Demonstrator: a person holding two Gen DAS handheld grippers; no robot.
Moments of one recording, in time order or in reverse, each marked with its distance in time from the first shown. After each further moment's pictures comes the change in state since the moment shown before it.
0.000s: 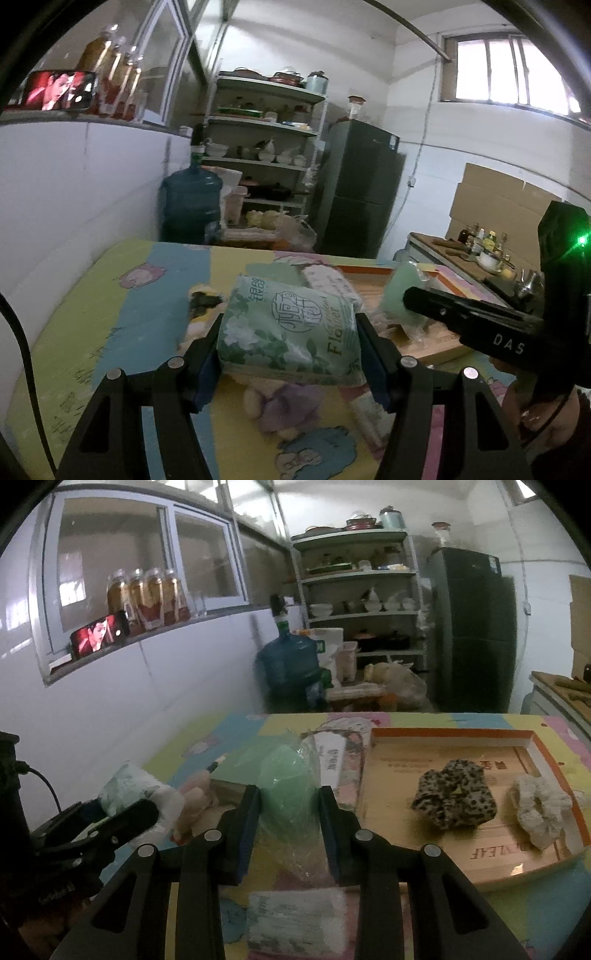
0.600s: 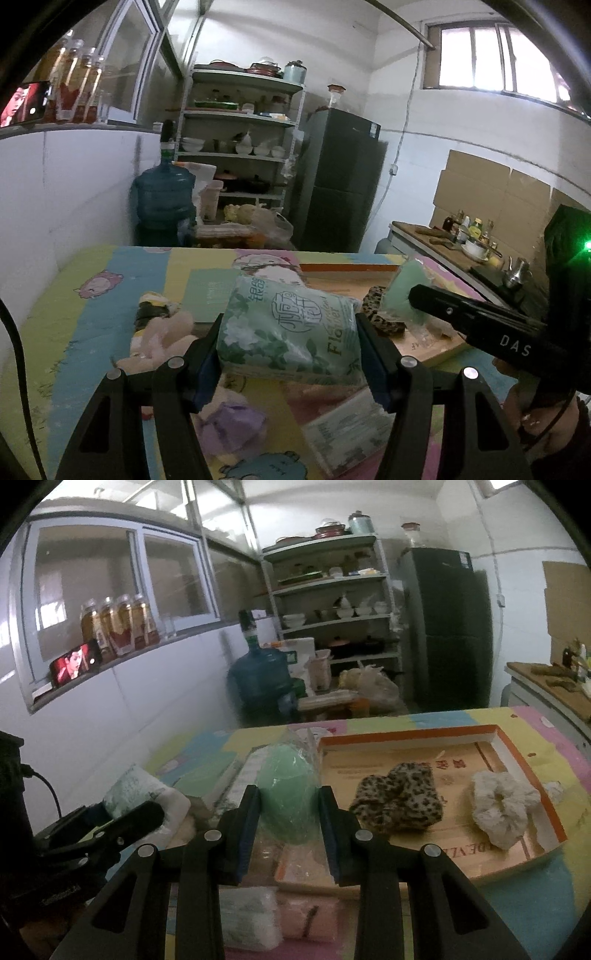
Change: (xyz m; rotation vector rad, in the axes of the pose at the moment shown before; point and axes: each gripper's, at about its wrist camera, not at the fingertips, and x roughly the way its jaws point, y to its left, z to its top) left arm 0.034 -0.045 0.007 0.036 0.041 -0.058; right arm -0.021 -0.052 0.002 0.074 -0.036 -0.062
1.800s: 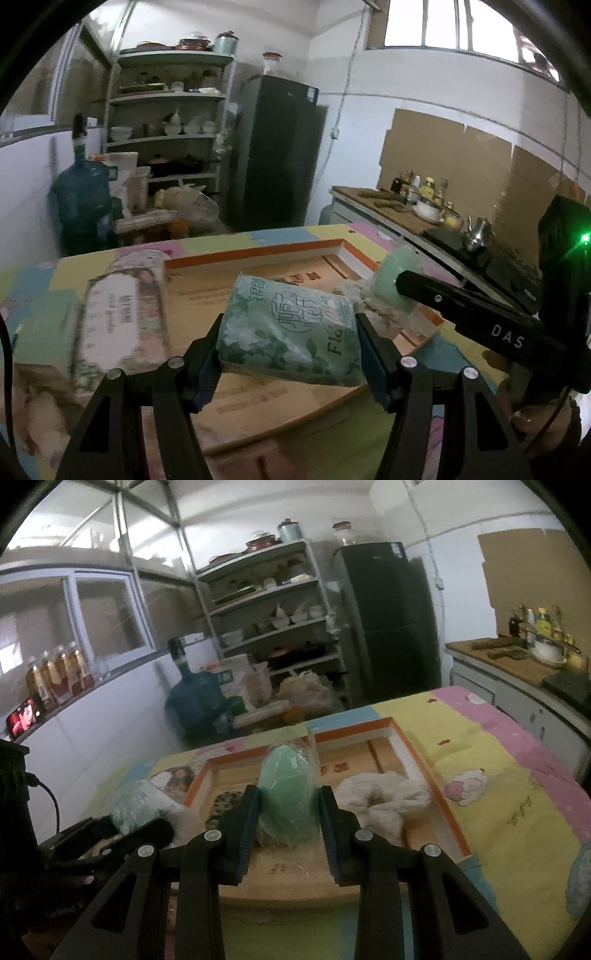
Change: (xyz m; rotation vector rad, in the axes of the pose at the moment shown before) left arm 0.098 -0.122 0.009 0.123 0.124 -0.189; right arm -0.032 -0.141 -0.002 0.158 -0.046 -0.148
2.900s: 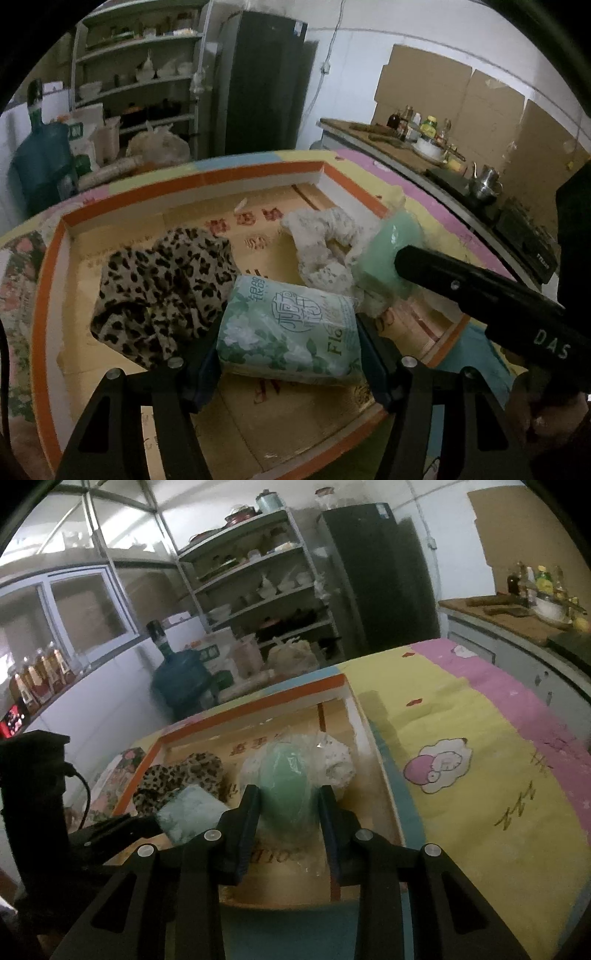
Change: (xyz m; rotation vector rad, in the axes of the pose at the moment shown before) left arm 0.119 -0.041 -0.014 0.012 0.262 -0.033; right arm 0.047 -0.076 -0.006 0.055 0.135 0.043
